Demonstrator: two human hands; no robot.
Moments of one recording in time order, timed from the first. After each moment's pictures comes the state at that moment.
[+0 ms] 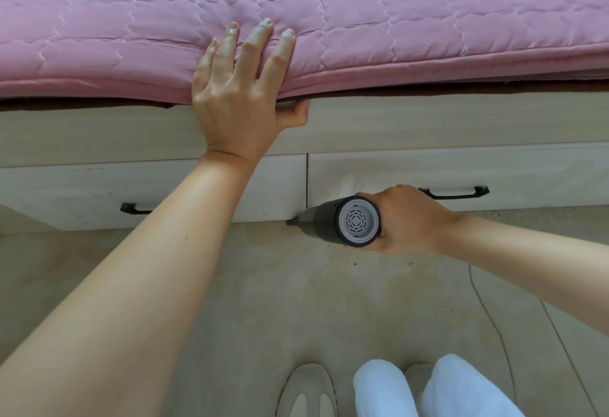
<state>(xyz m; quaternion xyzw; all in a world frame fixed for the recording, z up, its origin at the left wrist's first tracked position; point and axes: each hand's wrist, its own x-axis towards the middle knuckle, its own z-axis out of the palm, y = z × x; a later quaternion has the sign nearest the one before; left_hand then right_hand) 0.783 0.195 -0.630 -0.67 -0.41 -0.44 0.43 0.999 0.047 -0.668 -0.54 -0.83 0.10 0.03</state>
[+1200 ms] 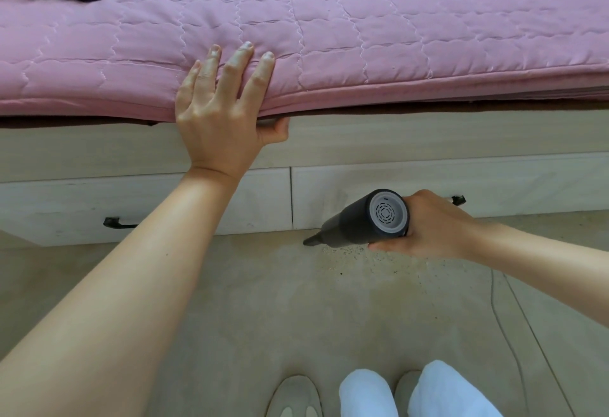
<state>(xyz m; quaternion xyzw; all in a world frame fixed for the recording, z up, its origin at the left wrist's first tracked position) 0.780 0.194 -0.632 -0.68 -0.41 -0.44 0.42 1.043 0.027 -0.641 -0.62 -0.76 0.20 0.07</state>
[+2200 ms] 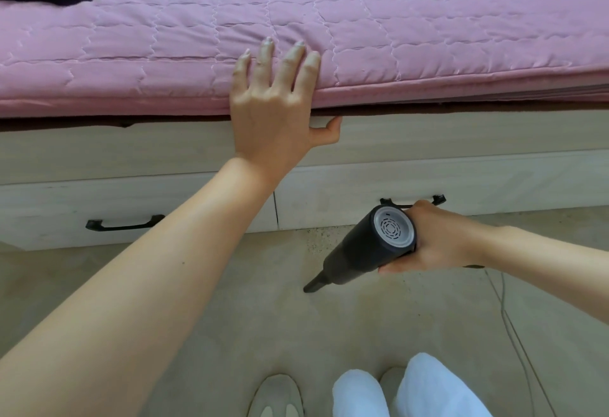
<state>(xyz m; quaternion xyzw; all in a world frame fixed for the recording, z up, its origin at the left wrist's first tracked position) 0.862 0.168 -0.609 -0.75 -0.41 -0.41 0.33 1.071 0.003 -0.628 -0.56 -0.77 0.30 0.06</state>
